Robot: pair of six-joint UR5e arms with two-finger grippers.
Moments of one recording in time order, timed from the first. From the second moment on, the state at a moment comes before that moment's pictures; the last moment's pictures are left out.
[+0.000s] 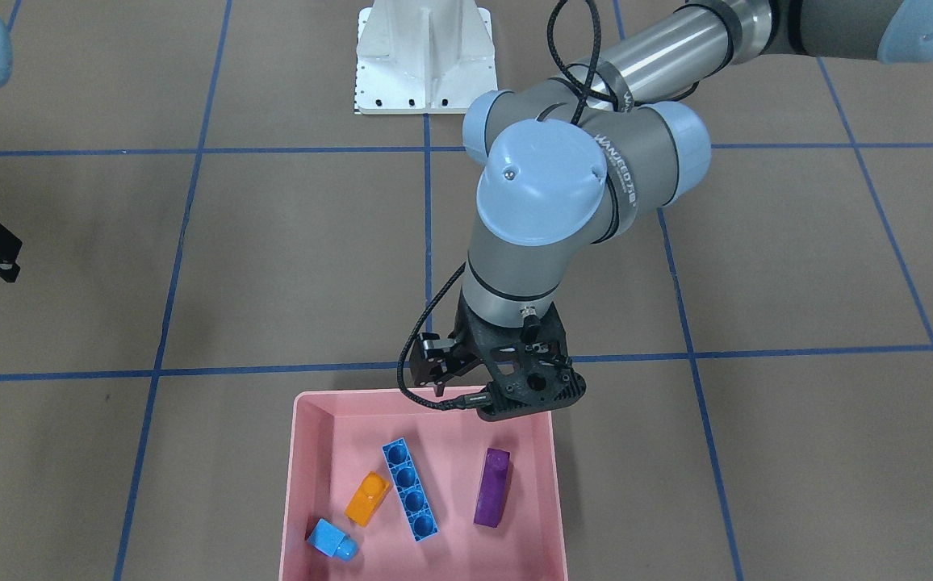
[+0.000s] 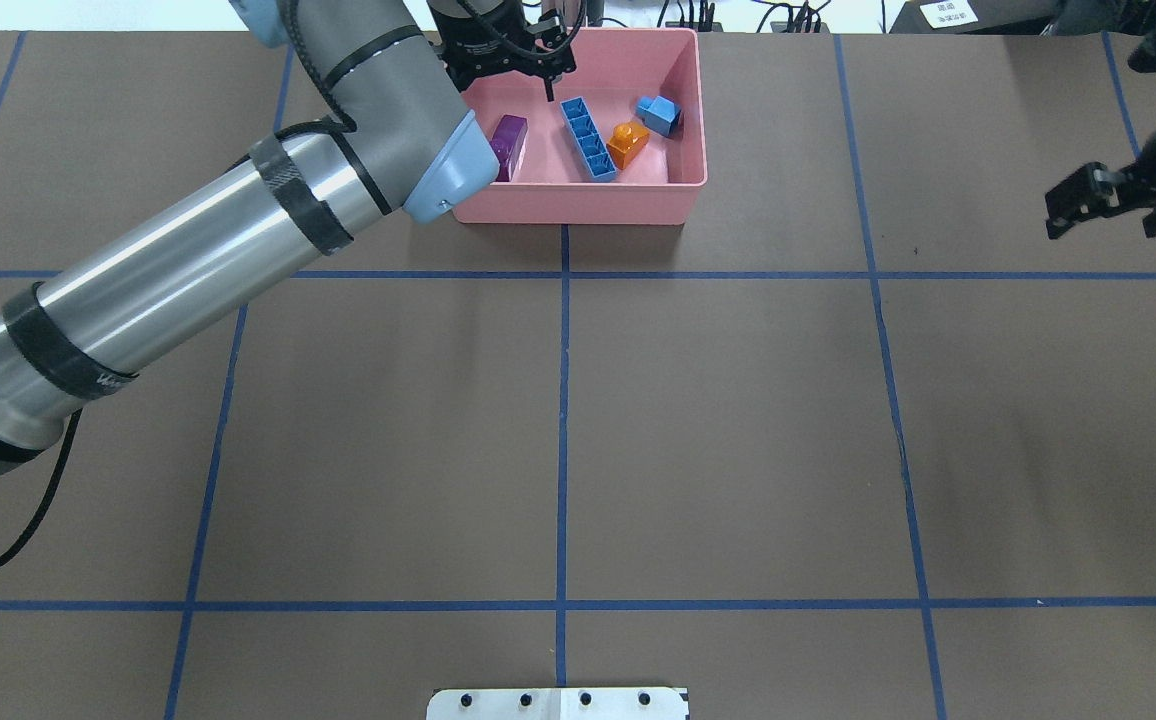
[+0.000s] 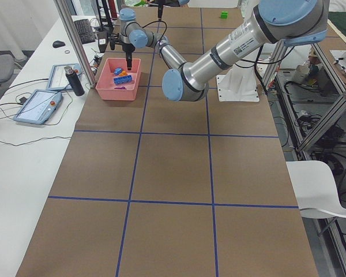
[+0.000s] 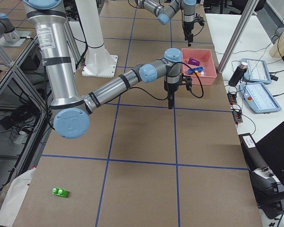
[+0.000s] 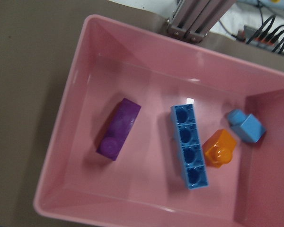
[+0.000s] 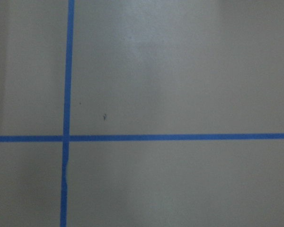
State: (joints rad) left arm -0.86 -2.66 -1.22 -1.57 -2.05 -1.08; right arm 1.15 -1.45 1.98 -1.68 2.14 0.60
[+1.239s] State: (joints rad) left arm -1.13 -2.20 -1.53 -1.39 -2.16 -0.16; right arm 1.37 -2.30 1.78 -0.84 2.26 0.27
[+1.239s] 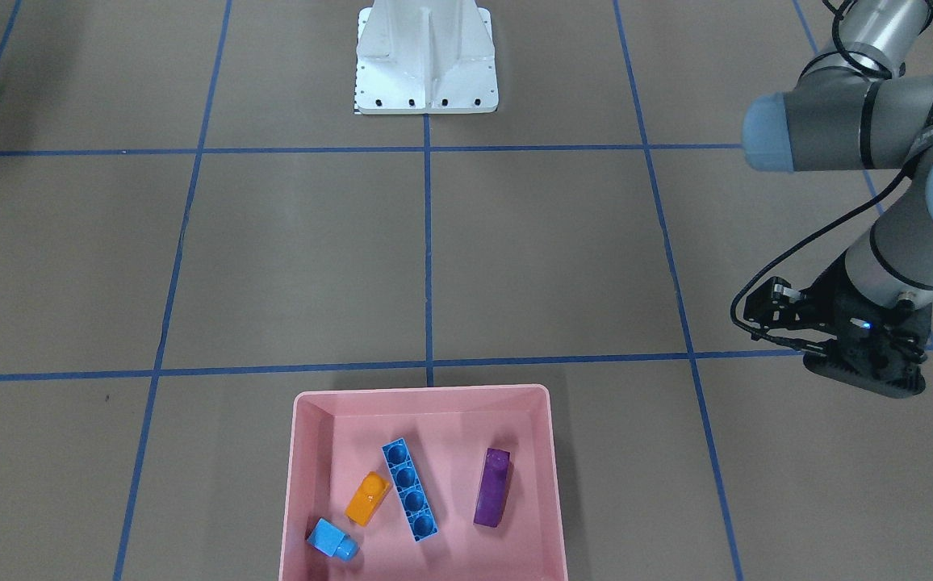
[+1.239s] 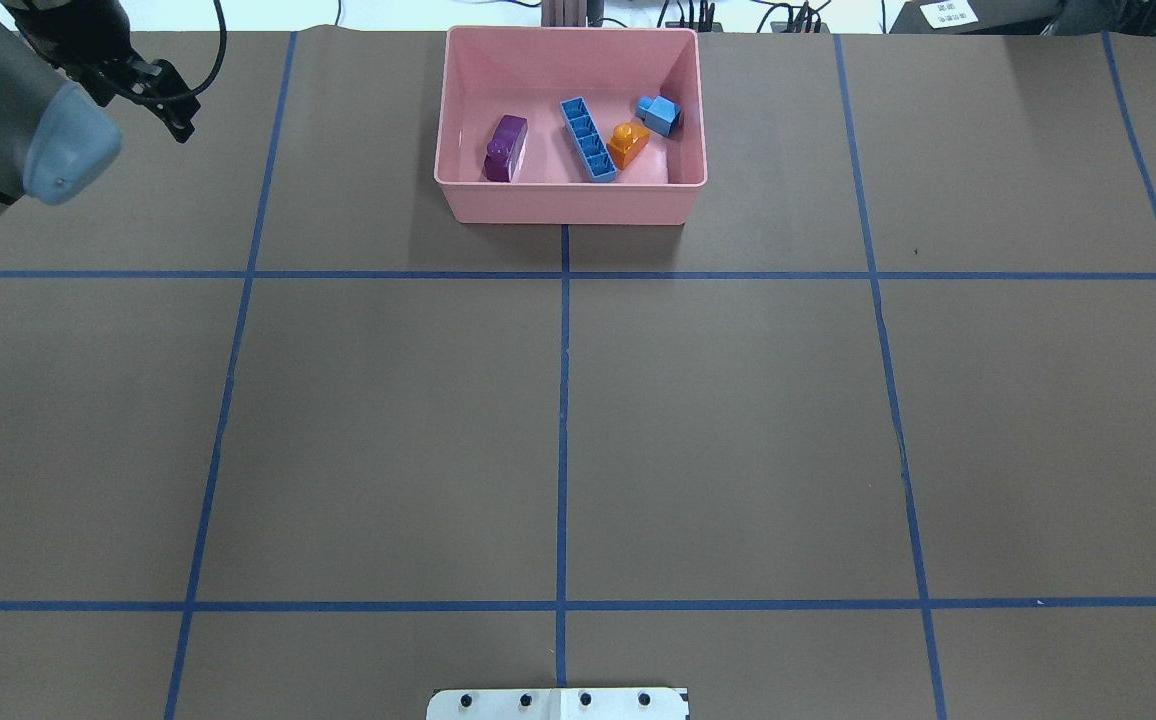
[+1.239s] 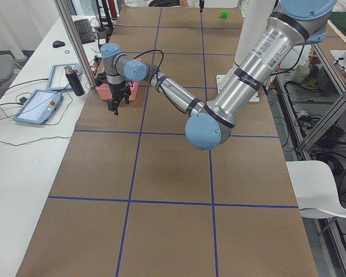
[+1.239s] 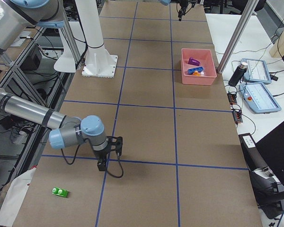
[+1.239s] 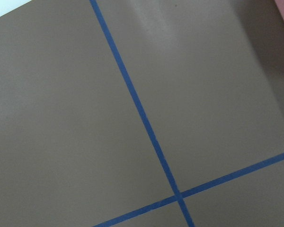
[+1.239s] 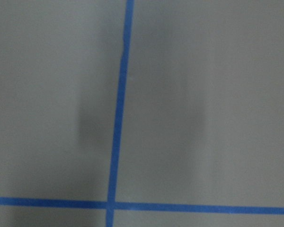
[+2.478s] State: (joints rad) left arm -1.13 -2.17 -1.56 -1.39 -2.17 -0.17; right arm 1.45 -2.37 1.29 -0.41 2.29 0.23
